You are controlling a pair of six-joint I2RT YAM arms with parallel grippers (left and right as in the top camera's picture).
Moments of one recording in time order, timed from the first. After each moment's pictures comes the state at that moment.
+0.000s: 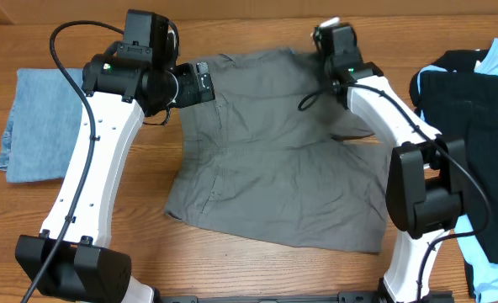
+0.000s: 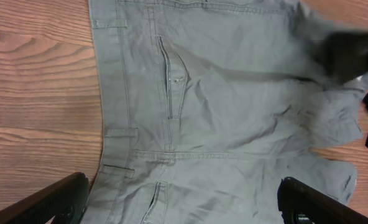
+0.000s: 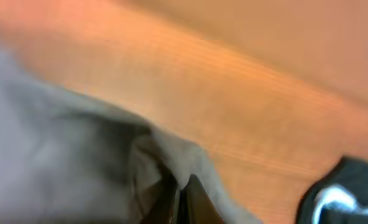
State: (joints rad) left arm -0.18 1.71 1.74 -1.10 0.16 -0.42; right arm 0.23 2.09 1.60 -0.31 0.38 -0.20
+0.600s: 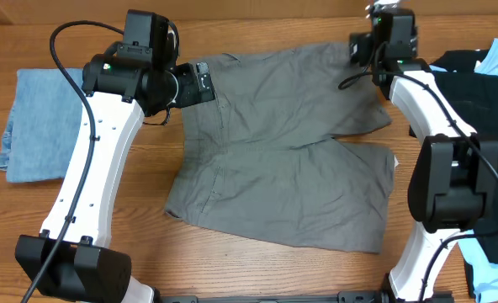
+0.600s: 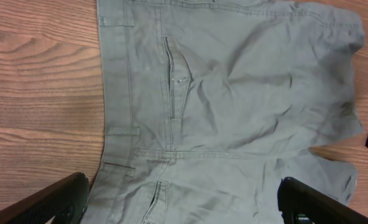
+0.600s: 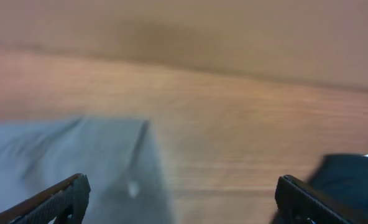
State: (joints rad) left arm -0.18 1.71 1.74 -1.10 0.16 -0.42; right arm 0.04 2.09 1.61 -0.22 0.18 -0.14
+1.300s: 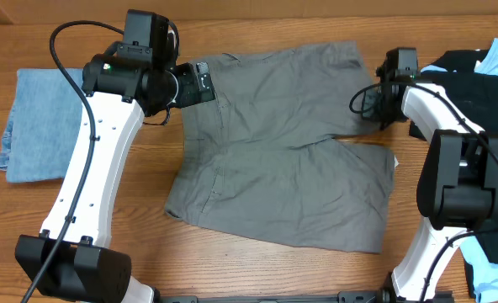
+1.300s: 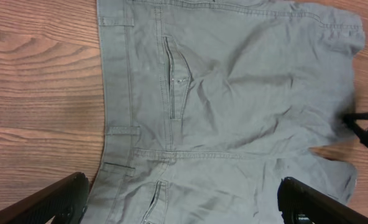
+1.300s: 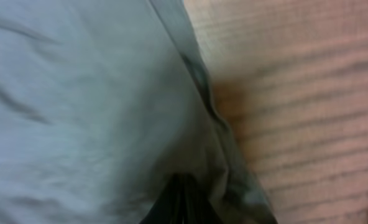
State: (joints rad) left arm -0.18 1.71 1.74 -1.10 0.16 -0.42; right arm -0.07 2.10 1.46 -0.61 0.02 0.11
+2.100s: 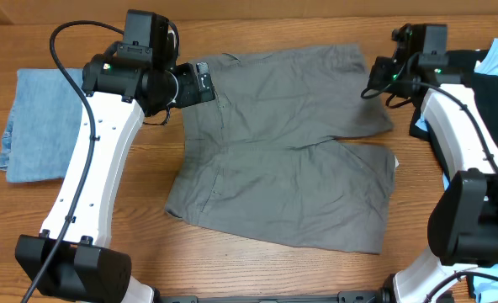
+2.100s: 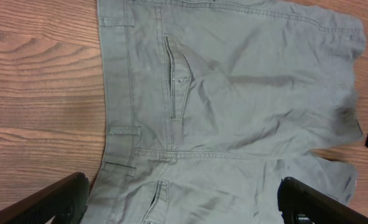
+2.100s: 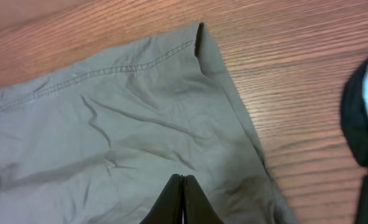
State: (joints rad) left arm -0.18 1.71 1.74 -1.10 0.16 -0.42; right arm -0.06 1.87 1.47 -0.53 -0.17 0.17
